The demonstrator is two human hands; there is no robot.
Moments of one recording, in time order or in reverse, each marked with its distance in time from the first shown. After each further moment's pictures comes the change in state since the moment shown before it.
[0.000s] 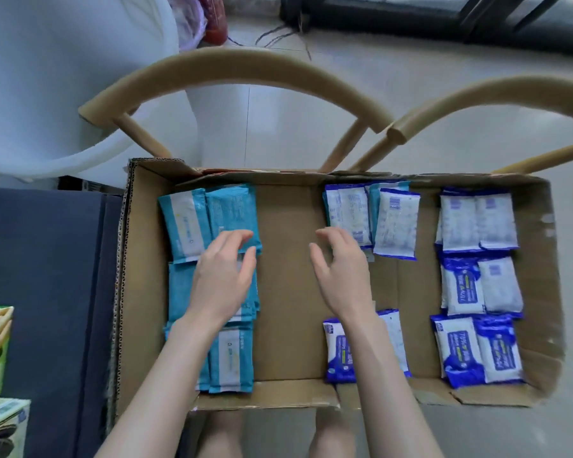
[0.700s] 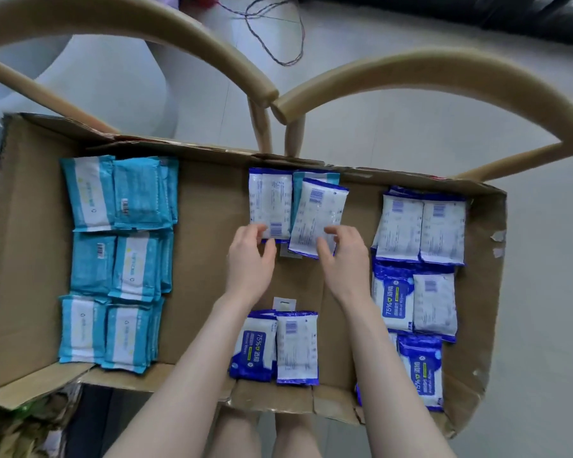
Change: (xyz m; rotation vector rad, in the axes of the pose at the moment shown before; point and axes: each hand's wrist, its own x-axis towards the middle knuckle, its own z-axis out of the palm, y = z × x) left_hand 0.020 0.130 0.197 -0.178 0.058 -0.355; right_hand 0.058 0.172 -0.098 0.029 -0.106 0.086
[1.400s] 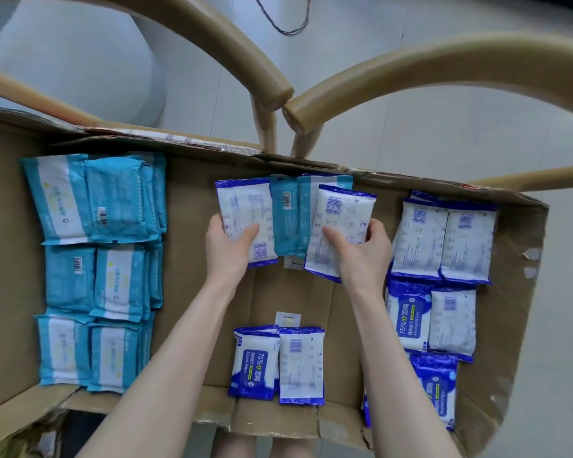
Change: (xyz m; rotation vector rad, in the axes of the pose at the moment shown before) left_hand 0.070 -0.026 -0.002 -0.430 0.096 -0.343; right_hand 0.049 -0.005 0.015 0.445 0.139 0.360
